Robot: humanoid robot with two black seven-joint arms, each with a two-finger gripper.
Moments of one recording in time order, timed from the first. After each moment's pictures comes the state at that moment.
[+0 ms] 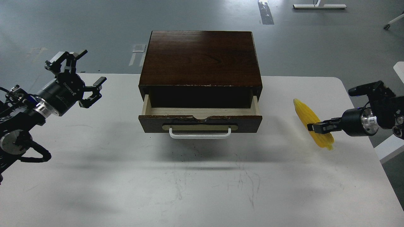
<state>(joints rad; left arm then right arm) -0.67 0.74 -0.45 -0.97 0.02 -0.49 -0.49 1.33 -0.80 -0.40 0.98 -1.32 0.29 0.49</state>
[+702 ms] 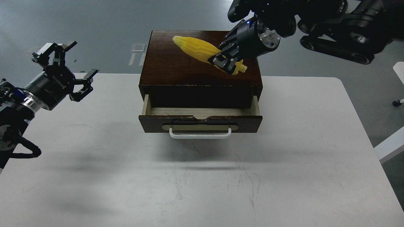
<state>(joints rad) -0.67 0.81 -0.47 -1.01 0.03 -0.49 -0.49 1.98 -0.19 -0.71 1.05 -1.37 0.13 0.49</state>
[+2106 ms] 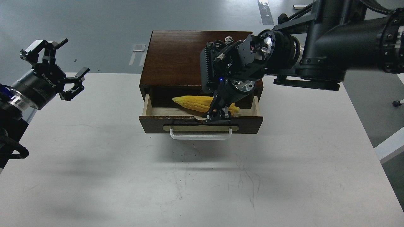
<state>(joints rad) -0.67 0.87 -0.47 -1.05 0.03 -0.49 -0.49 1.97 -0.03 -0.83 1.14 -1.54 0.05 0.49</state>
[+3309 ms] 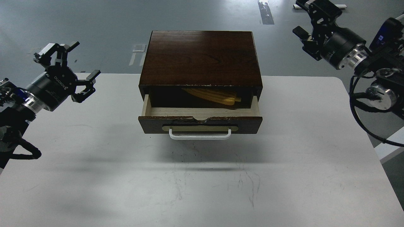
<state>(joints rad) -0.67 0.80 -0.47 -1.04 0.03 -0.49 -0.49 1.07 -0.74 0.13 1.12 -0.18 0.04 0.49</state>
